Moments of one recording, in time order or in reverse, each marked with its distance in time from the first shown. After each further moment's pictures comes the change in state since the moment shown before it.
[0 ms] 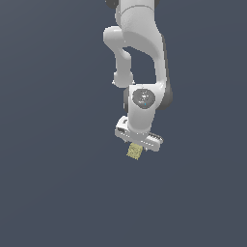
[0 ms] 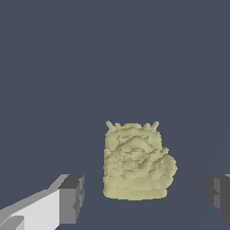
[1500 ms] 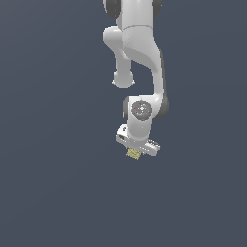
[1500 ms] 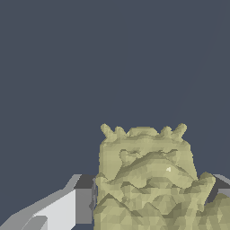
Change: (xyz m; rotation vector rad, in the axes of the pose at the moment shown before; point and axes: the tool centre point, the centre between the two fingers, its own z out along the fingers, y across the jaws) arm 0.000 0.000 0.050 0.000 0.000 0.004
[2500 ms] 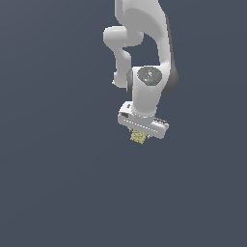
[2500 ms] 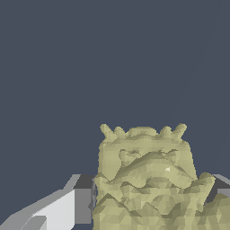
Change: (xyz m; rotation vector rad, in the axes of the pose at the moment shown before) arm -0.033 0.001 -0.102 0.000 0.000 0.000
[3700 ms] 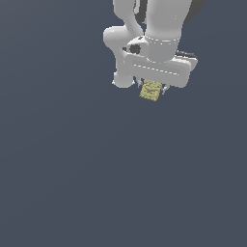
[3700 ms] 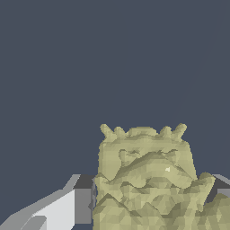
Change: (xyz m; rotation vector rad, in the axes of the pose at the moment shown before) arm -0.058 -0.001 -0.203 0.000 0.002 0.001
